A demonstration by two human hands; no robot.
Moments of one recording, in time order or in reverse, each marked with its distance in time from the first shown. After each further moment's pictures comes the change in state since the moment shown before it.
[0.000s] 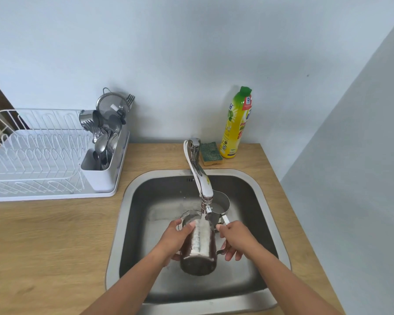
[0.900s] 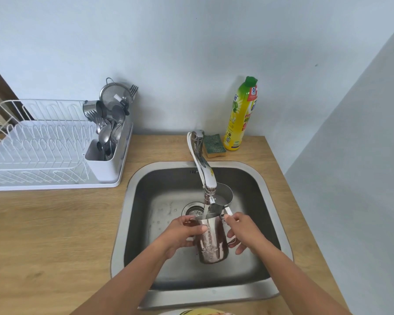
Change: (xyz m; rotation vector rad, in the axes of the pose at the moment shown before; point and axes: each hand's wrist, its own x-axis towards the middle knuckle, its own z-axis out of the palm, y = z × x) left_hand 0.000 -0.007 0.000 -0.247 -0.192 0.014; right_hand -0.010 0.010 -0.003 0.128 0.040 -0.064
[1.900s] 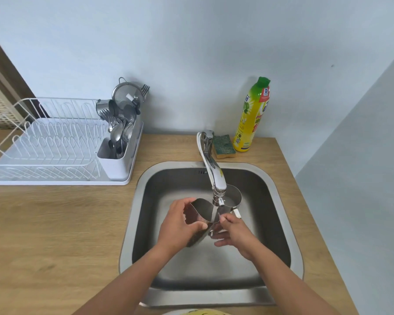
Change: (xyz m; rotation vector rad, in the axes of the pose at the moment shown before) left_hand -0.022 0.010 -0.009 0.626 0.433 0.563; right_hand 0.018 -0.002 0.037 0.401 -0.181 -0.068
